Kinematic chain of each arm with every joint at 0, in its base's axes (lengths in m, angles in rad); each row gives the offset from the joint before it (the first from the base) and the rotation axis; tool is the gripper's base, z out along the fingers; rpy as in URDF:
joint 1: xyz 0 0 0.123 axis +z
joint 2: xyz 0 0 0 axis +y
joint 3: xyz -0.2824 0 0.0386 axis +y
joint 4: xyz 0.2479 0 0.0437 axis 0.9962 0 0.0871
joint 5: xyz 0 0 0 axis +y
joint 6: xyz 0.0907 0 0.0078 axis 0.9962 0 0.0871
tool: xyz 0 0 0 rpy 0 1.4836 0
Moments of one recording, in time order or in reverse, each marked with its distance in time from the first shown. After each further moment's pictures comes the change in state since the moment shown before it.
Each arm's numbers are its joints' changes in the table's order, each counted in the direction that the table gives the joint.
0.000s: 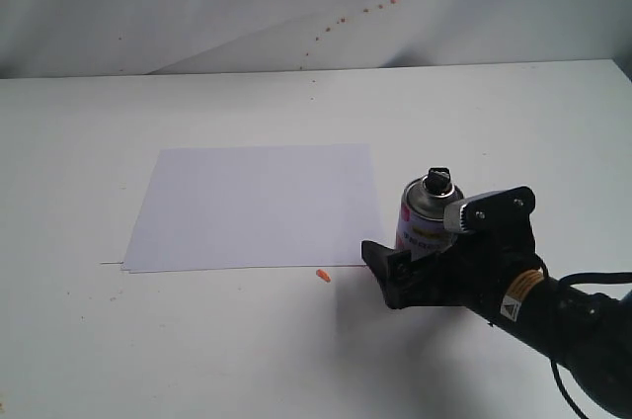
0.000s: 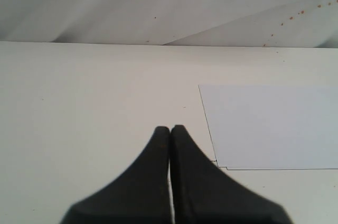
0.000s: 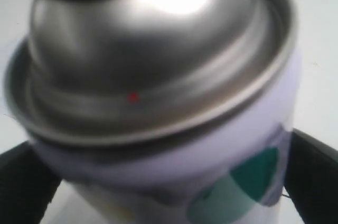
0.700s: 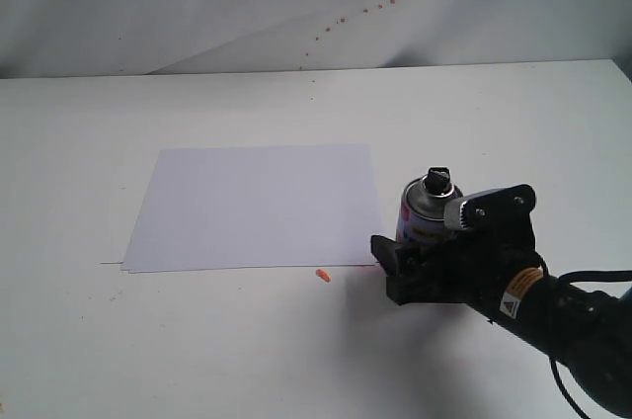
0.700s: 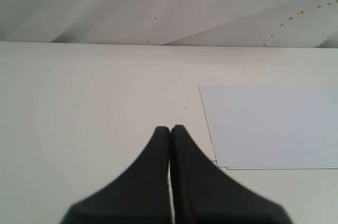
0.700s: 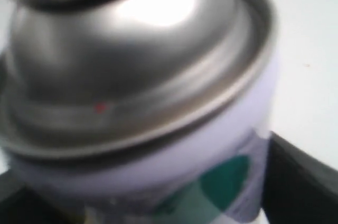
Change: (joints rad) left arm 0.000 0.000 0.000 0.000 0.000 0.000; right arm 0.000 0.000 -0.006 0.014 0.006 -0.003
